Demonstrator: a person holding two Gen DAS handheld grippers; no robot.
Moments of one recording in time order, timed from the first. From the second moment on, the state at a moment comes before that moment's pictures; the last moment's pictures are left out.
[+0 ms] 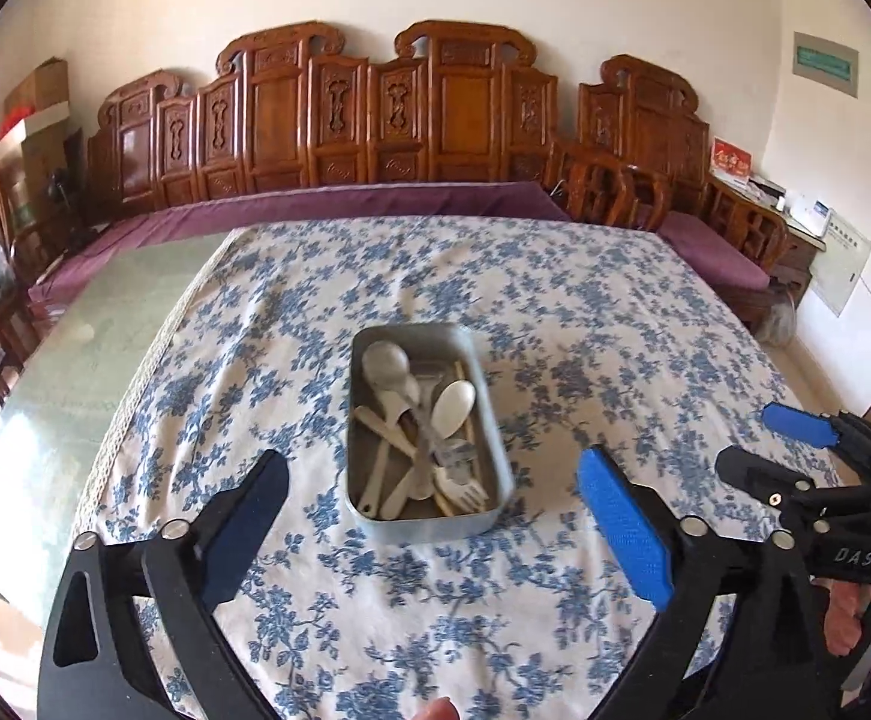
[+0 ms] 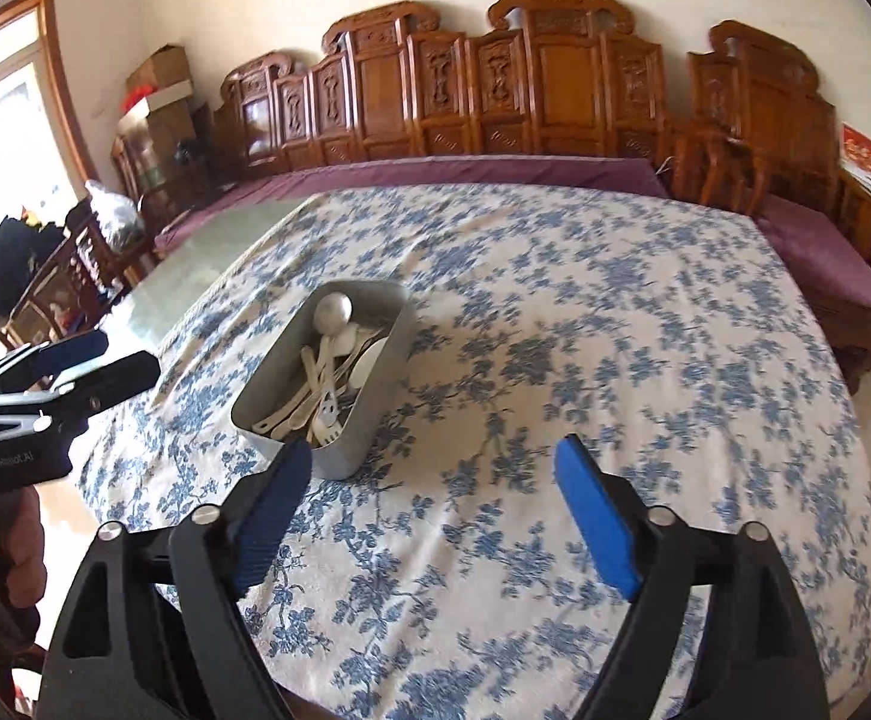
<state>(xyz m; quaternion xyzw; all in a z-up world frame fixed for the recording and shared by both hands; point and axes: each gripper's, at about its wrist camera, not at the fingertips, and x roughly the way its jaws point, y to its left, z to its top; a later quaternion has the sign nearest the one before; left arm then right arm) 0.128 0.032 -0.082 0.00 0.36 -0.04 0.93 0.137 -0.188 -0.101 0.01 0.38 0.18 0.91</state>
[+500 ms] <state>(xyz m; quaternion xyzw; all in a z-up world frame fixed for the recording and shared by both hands) 0.085 -0.007 -0.004 0.00 0.27 -0.05 0.96 0.096 -0.226 -0.018 0.00 0.27 0.13 0.96</state>
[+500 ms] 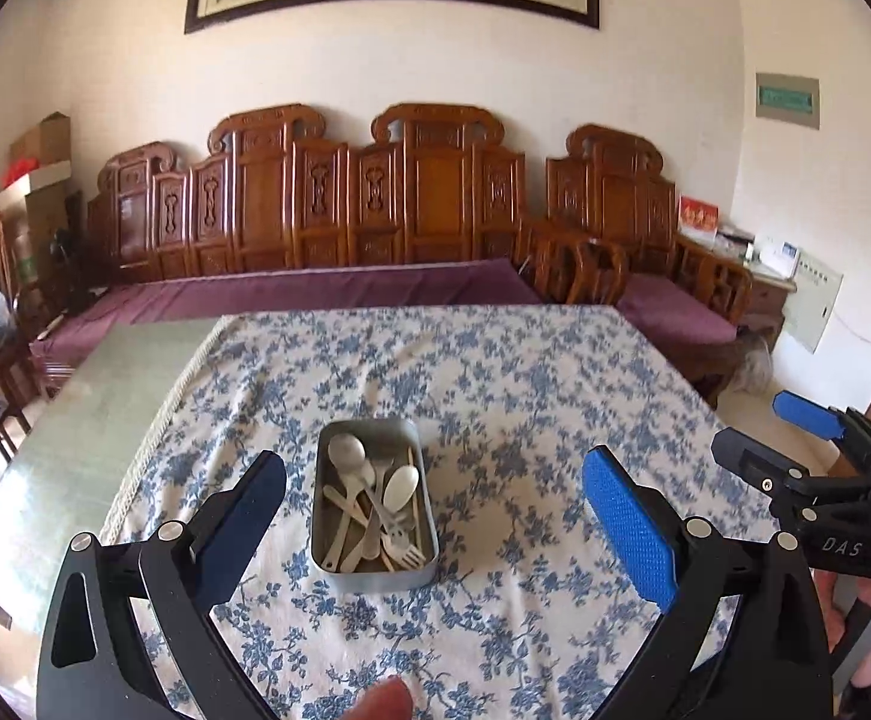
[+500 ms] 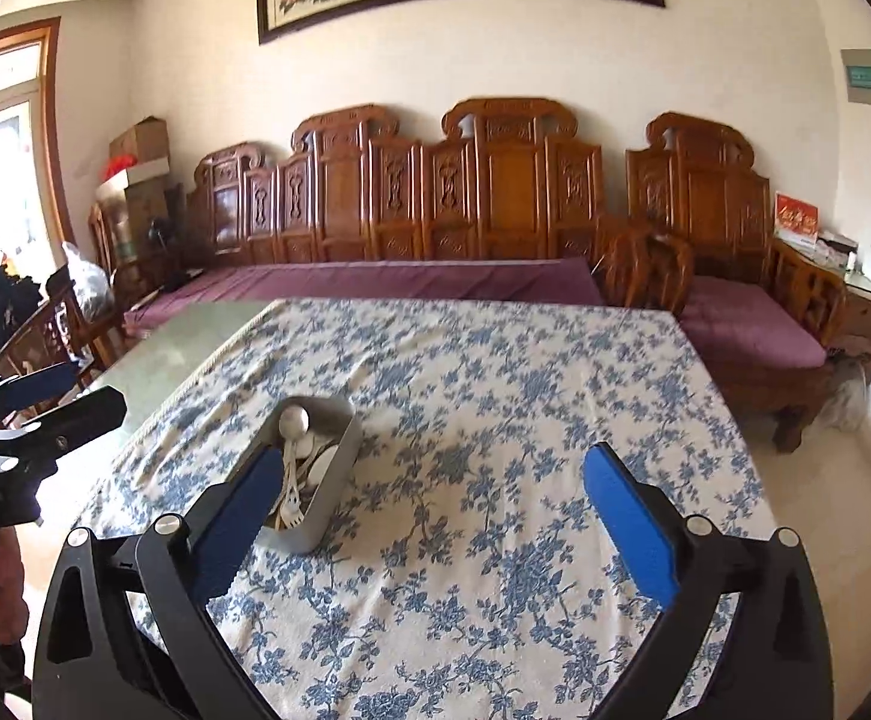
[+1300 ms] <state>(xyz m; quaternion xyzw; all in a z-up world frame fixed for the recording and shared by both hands) 0.079 -0.009 -0.004 -0.01 0.28 -0.04 0.96 0.081 -0.226 -0.012 -0.01 0.24 0.12 0.96</state>
